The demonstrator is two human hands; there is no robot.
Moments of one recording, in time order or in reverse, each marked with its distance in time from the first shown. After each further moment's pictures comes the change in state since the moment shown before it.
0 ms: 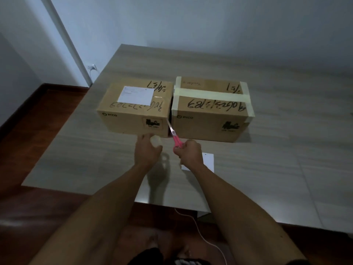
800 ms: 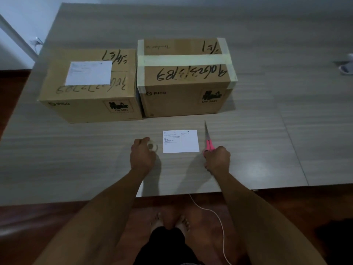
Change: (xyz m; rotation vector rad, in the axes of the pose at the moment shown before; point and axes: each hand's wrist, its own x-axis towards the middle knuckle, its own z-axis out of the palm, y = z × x) left_hand -0.018 -0.032 0.097 0.144 -0.294 -0.047; right_hand -0.003 0.186 -0.053 -0.067 0.359 0.519
